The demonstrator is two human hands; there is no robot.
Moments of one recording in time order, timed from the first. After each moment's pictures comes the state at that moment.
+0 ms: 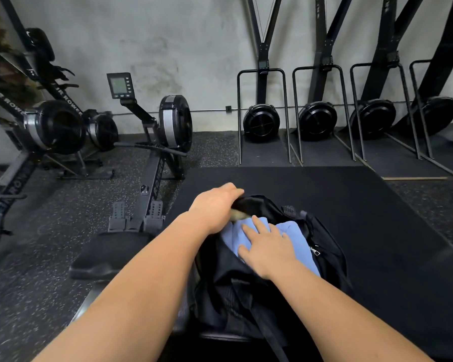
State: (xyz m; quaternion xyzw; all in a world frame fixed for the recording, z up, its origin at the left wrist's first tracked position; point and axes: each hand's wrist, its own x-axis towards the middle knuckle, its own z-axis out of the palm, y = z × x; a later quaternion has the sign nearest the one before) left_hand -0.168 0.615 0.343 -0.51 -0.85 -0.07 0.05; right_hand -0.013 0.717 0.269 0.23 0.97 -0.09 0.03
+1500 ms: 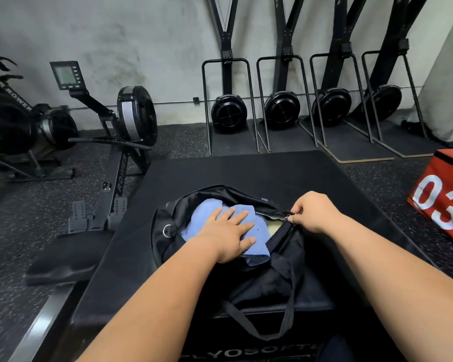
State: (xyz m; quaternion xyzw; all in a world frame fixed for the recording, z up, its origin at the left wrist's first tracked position) left_hand -0.045 0.675 0.270 -0.58 -0.81 0.06 -0.06; right_hand 0.115 0.896 0.303 0.38 0.91 -0.17 -0.05
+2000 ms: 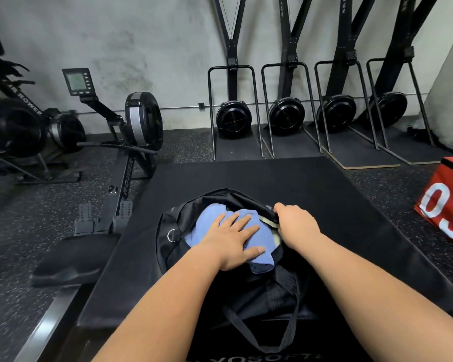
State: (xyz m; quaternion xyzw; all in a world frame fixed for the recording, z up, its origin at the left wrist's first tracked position) left_hand -0.044 0.668 0.267 -0.57 -0.82 0.03 -0.07; right_hand 0.082 0.841 0.289 0.33 0.94 -0.03 -0.04
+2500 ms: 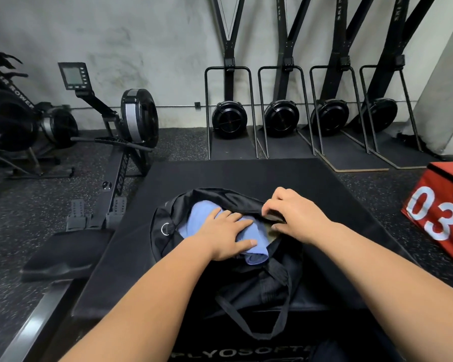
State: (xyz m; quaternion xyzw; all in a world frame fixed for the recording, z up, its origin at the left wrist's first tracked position) left_hand -0.046 0.669 0.275 -0.59 -0.81 -0.02 -0.03; right_hand 0.118 0.859 0.322 0.10 0.99 -0.01 -0.09
